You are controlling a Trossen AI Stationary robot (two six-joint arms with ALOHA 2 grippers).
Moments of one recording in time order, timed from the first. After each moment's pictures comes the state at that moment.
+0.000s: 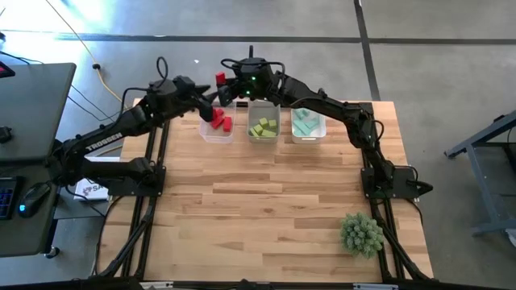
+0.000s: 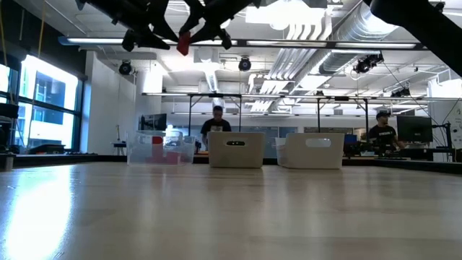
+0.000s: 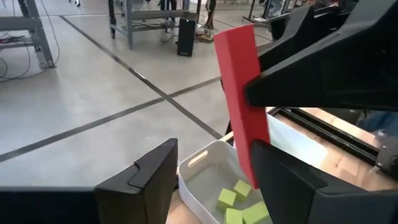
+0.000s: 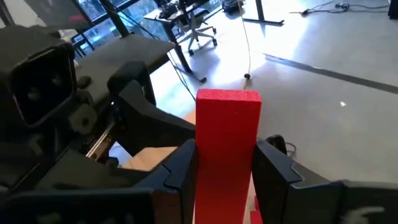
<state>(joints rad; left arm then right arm) 0.73 0.99 0.89 -0.16 -0.13 -0.17 -0.32 2.19 2.36 -0.48 0.12 0.44</state>
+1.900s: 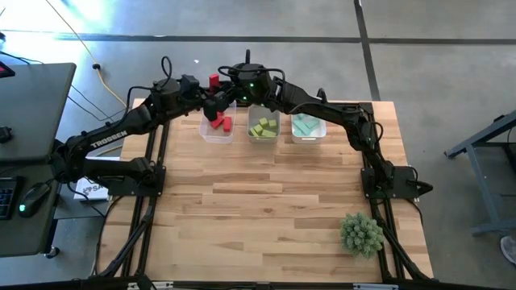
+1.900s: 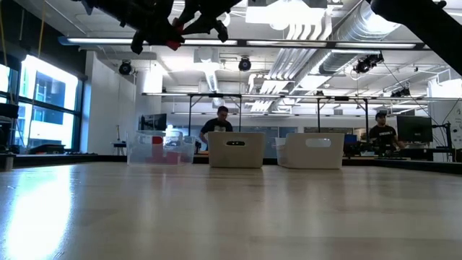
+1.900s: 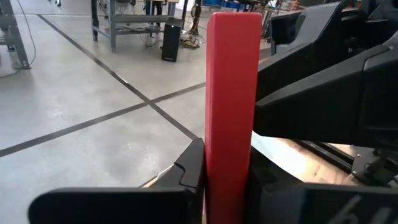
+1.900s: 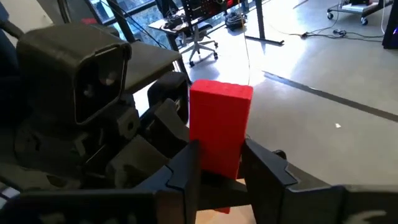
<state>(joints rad) 0.73 1.04 0.89 -0.07 -0.07 -0.21 -0.27 2.18 2.35 -0.43 0.19 0.36</state>
